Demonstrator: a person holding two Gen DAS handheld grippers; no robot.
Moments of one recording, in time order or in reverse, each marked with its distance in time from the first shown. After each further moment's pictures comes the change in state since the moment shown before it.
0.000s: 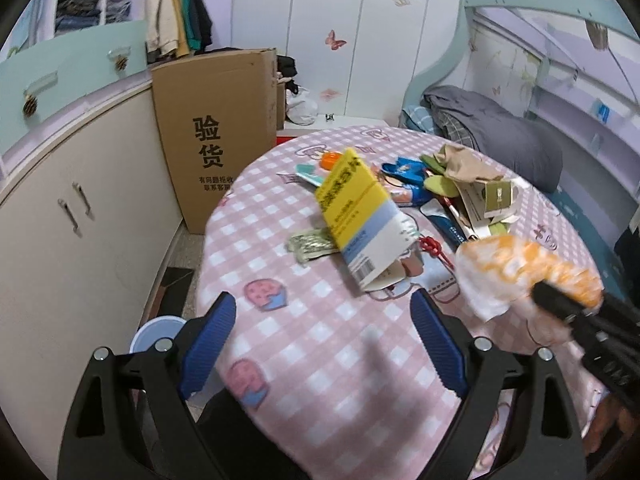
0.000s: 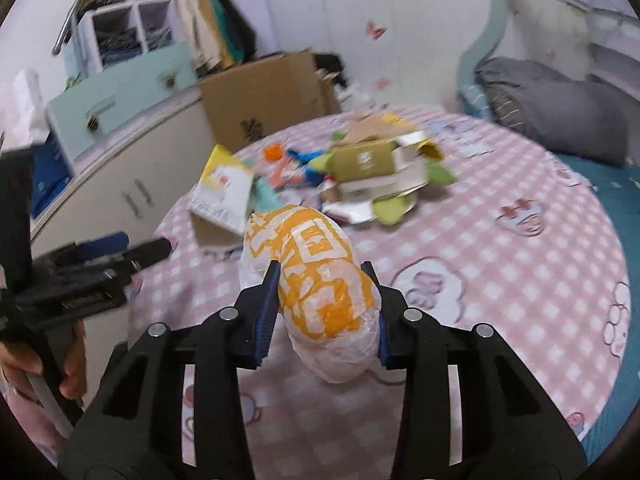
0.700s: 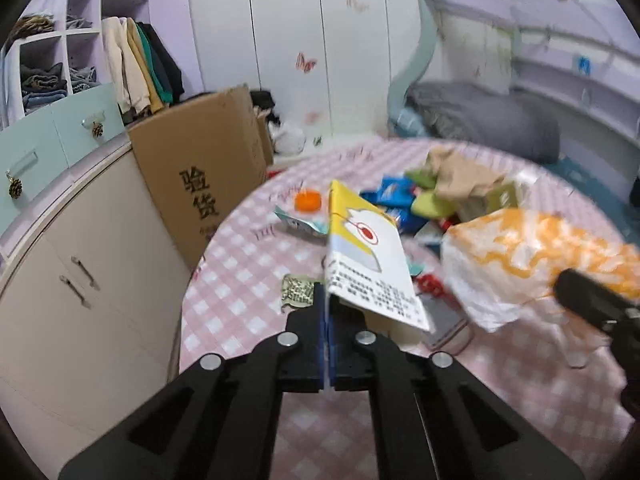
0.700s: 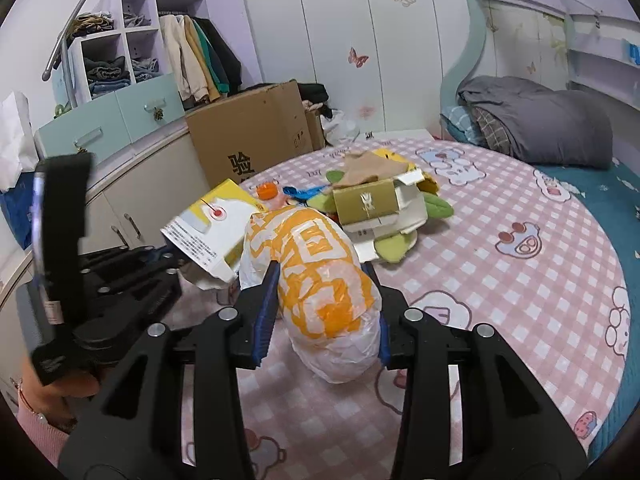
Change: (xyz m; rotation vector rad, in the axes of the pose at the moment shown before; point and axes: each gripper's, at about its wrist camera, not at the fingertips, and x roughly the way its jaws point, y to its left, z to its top) left arm 0.020 -0.031 0.027 0.175 -0.105 0.045; right arm 0.001 0.023 0.014 0.009 -0.096 -0.036
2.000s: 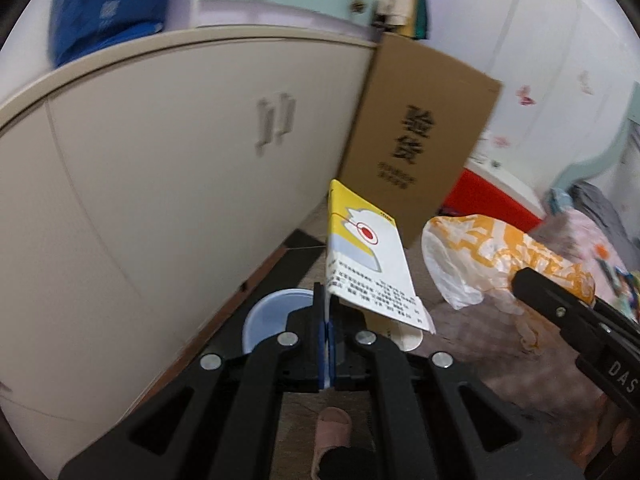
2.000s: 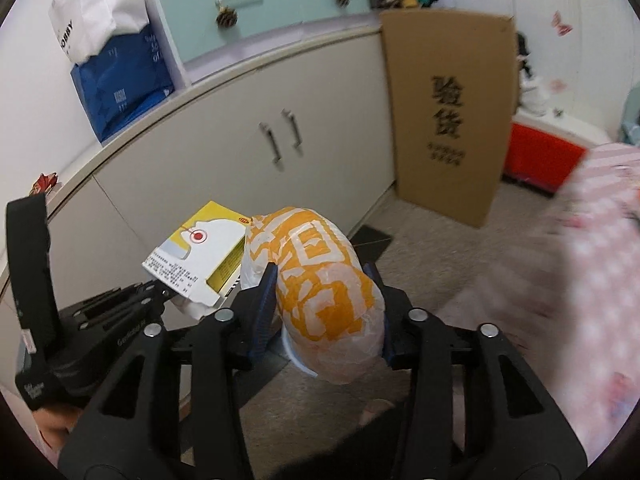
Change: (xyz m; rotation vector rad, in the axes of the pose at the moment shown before) left arm -0.022 0.358 -0.161 -0.655 0.148 0.305; right arm 0.197 0.338 -0.041 -0.289 0.308 0.451
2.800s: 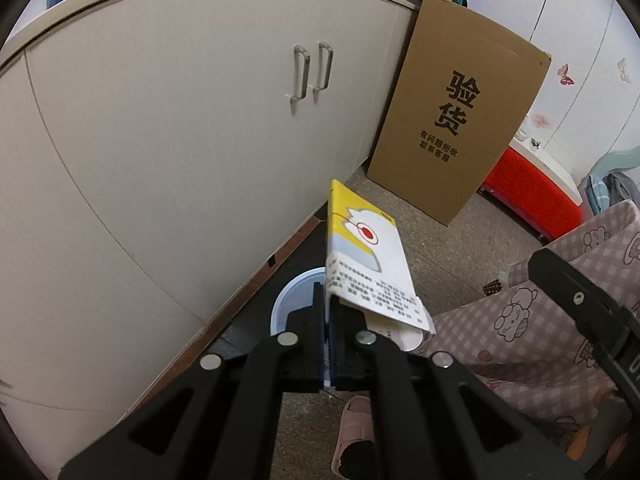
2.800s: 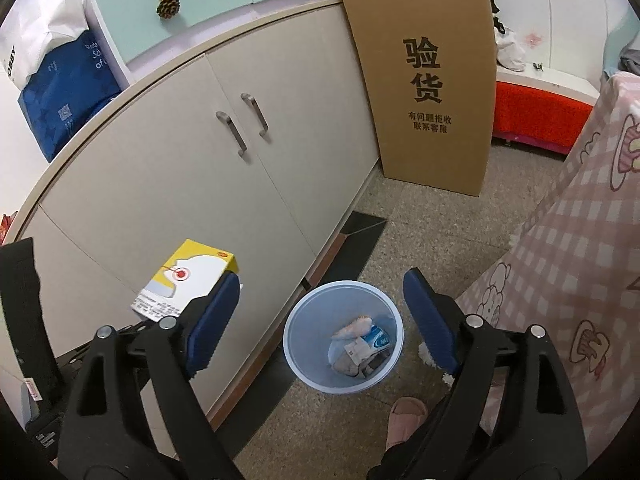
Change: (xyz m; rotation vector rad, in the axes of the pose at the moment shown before) left arm 0.069 0.015 -0.003 -0.010 0.115 0.087; right arm 0.046 -0.022 -0.018 0.158 0.003 -0.068
